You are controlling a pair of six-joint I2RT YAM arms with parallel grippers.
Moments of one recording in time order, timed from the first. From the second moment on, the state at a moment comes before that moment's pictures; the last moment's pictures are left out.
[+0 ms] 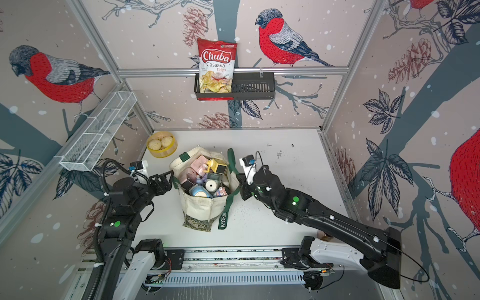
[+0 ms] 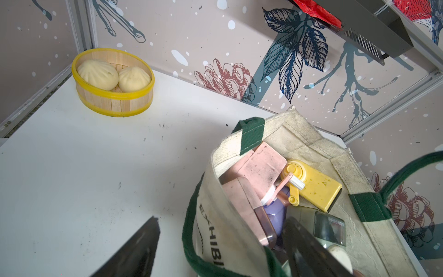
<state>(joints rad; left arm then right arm) 0.04 0.56 0.63 -0.42 0.26 -0.35 1.06 0.97 0.89 -0.29 0.26 0.30</state>
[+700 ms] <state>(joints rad) 0.02 0.62 0.66 -0.43 0.26 -0.35 0.98 0.72 0.59 -0.29 0.37 0.53</state>
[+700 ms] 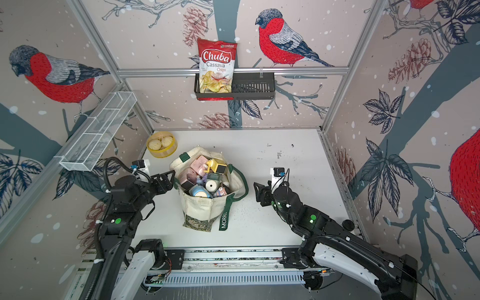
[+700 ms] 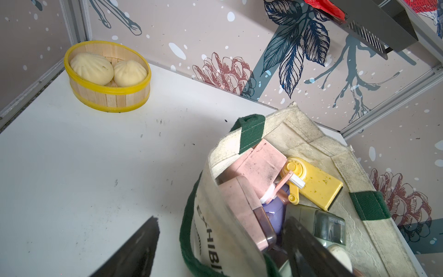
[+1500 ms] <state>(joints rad) -0.05 1.07 0.95 -0.62 0.18 -0.29 0.90 1.10 0.75 -0.18 0.12 0.52</state>
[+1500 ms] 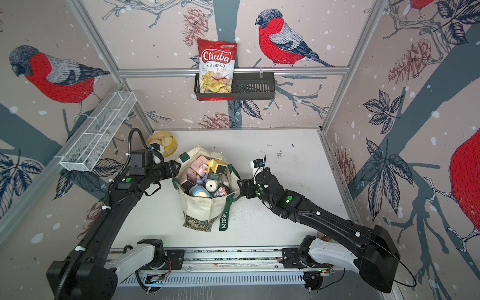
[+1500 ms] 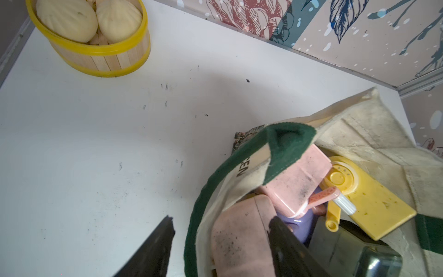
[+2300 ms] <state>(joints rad) -0.06 1.25 1.14 -0.68 0.22 -0.30 0.88 1.36 0.90 -0.19 -0.06 0.49</state>
